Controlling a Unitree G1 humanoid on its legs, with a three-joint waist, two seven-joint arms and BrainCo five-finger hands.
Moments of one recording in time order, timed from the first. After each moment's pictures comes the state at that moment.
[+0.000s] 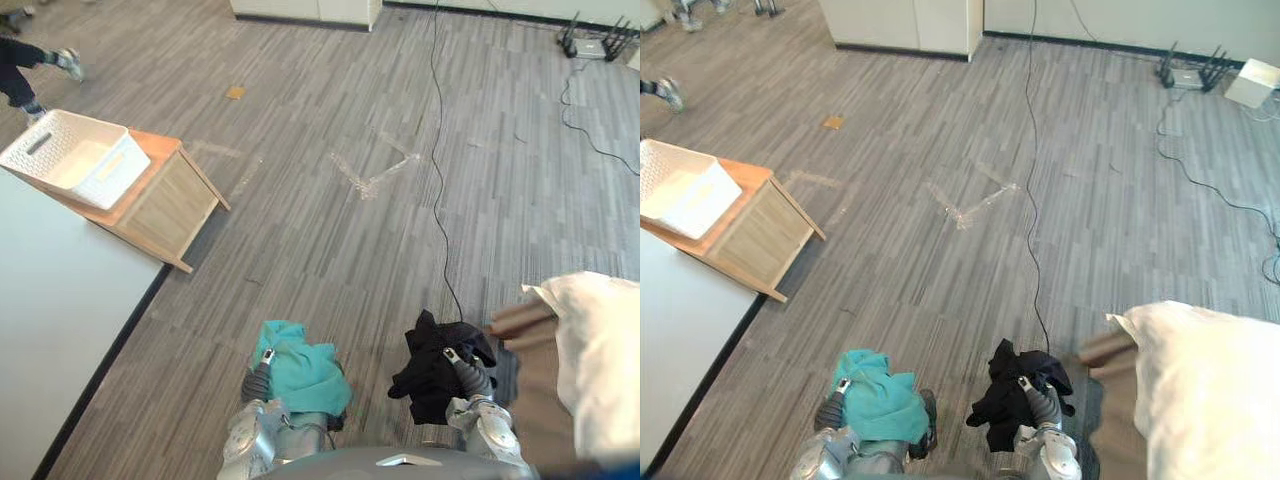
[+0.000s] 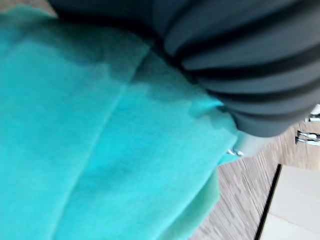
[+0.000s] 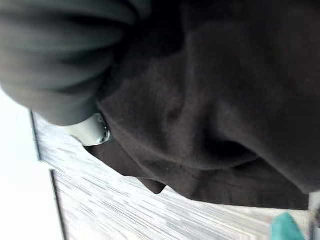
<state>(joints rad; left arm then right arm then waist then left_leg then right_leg) 0.22 0.00 0.03 0.57 -0.46 -0.20 0.06 0.23 0.00 0.01 0.46 0.29 -0.12 -0.06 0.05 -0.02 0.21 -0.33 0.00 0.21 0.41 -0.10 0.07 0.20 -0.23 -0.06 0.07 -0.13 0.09</state>
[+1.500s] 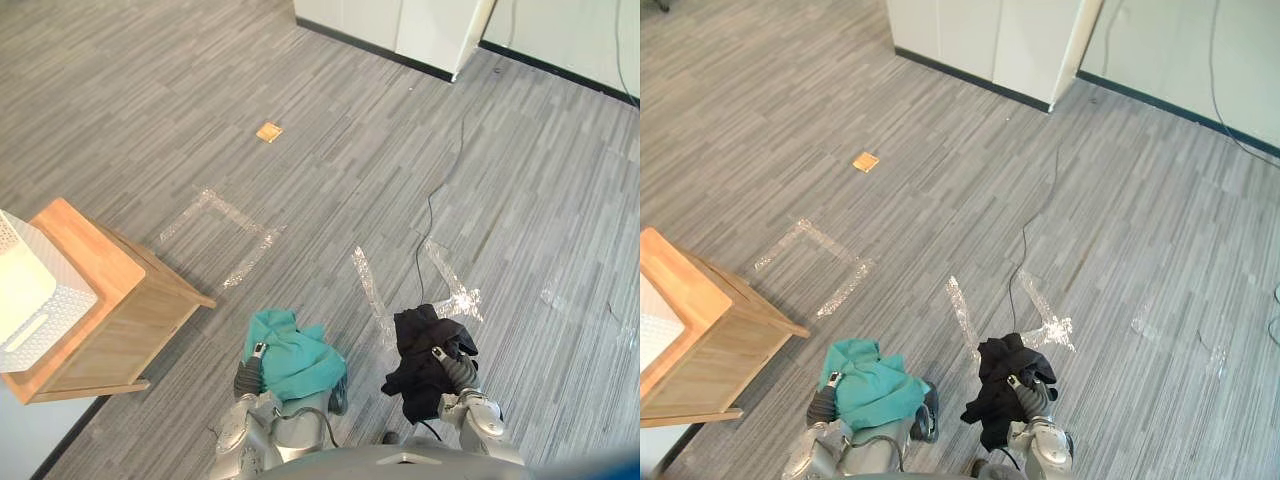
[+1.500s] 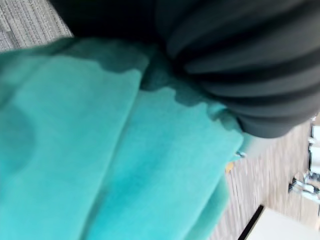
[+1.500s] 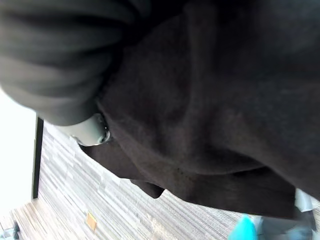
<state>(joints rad) 0.24 0.00 0.09 0.59 -0.53 -0.20 0.01 0.22 -0.02 -0.01 0.57 0.17 -0.10 -0.04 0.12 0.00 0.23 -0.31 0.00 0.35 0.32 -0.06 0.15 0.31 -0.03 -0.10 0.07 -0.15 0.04</state>
